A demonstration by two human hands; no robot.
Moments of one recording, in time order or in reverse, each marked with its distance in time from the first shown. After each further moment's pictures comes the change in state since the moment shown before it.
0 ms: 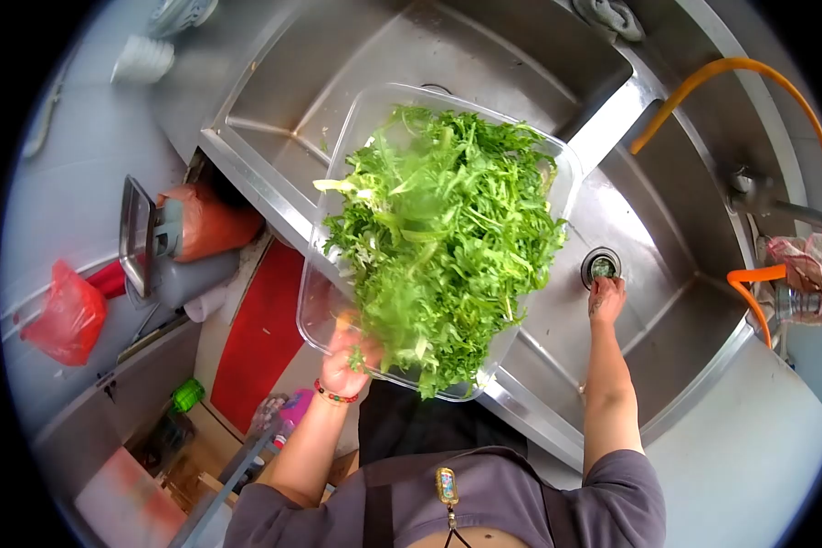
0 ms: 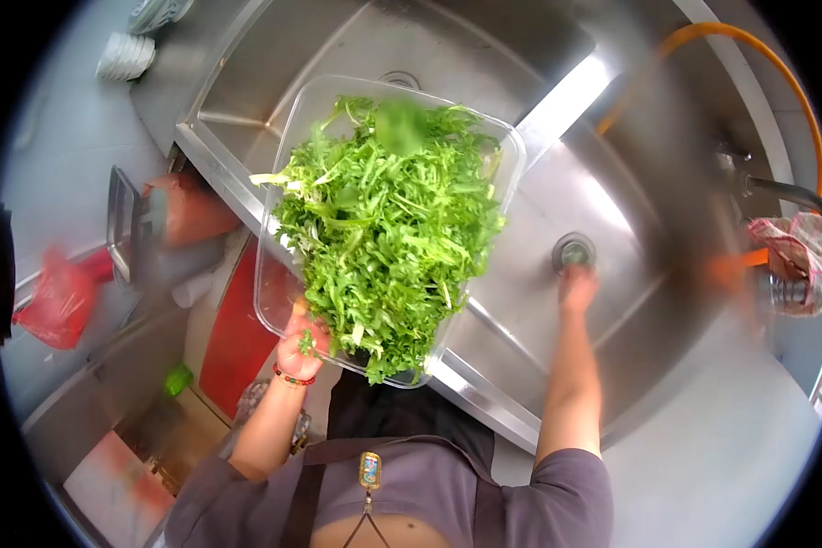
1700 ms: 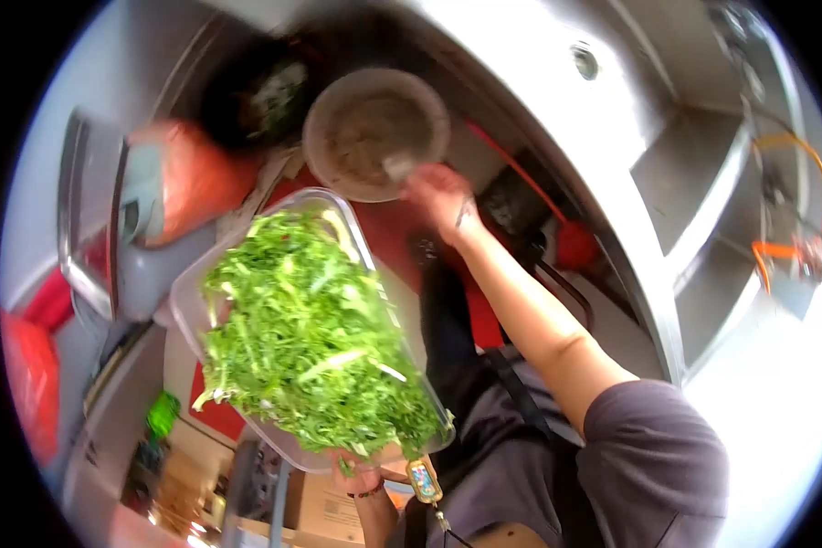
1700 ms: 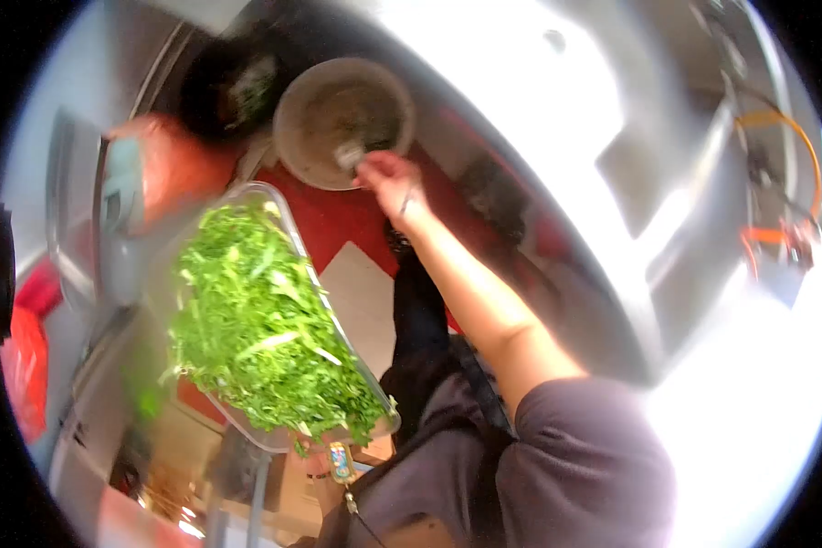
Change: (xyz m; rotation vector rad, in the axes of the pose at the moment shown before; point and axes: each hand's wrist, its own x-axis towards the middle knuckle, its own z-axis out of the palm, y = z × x) left_hand -0.264 0.055 -0.230 -0.340 0.077 0.318; right_hand 0.010 -0.490 -0.038 1.564 -0.685 0.358
